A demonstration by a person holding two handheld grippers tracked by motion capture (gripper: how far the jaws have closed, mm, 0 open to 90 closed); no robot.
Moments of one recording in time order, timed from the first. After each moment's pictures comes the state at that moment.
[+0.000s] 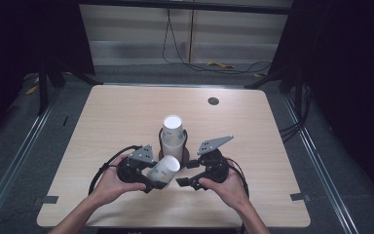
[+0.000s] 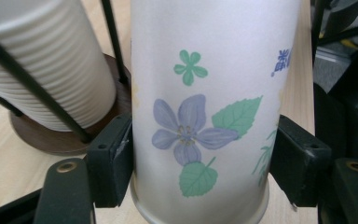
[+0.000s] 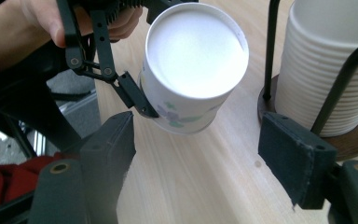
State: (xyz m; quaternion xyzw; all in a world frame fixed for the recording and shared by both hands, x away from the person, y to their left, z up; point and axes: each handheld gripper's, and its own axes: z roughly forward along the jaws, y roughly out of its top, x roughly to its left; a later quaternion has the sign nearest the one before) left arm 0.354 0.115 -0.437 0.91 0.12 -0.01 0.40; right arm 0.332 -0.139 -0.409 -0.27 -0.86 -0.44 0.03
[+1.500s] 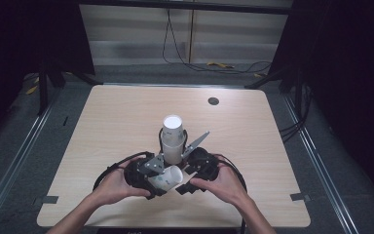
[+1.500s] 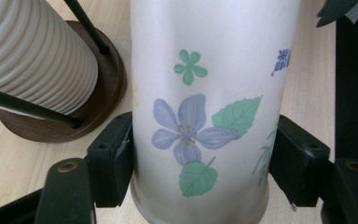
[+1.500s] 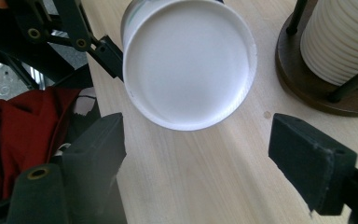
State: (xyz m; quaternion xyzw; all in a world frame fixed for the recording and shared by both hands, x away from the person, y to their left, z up) left arm 0.347 0.094 -0.435 0.95 0.06 0.02 0.29; right arm 0.348 -0.114 -0.413 -0.25 -0.92 -0.28 0.08
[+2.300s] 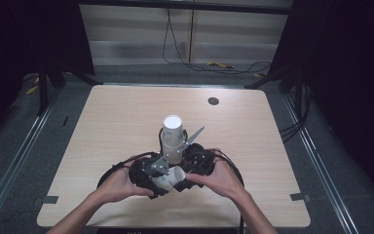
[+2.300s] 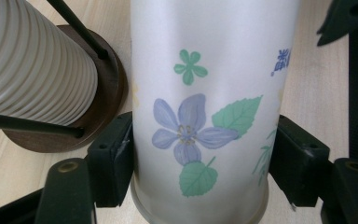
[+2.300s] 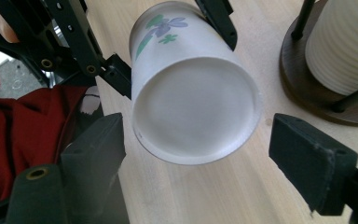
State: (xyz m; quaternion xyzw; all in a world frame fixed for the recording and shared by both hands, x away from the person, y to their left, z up) left arm 0.347 0.081 -0.436 0.96 0.04 0.03 0.27; right arm 0.361 -0.105 -0.412 -0.25 -0.93 -0.26 0.11
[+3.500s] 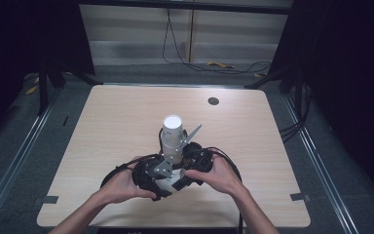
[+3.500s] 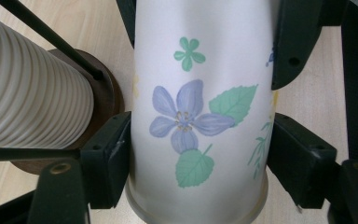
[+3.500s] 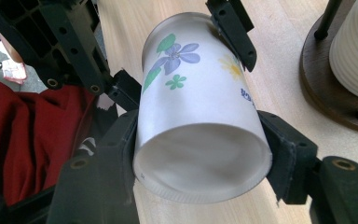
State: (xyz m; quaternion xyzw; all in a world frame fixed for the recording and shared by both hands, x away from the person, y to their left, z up) left arm 0.342 0.074 -0.433 0.96 0.01 0.04 0.28; right arm 0.369 -0.102 -0.415 -0.24 -0.92 -0.27 0.15
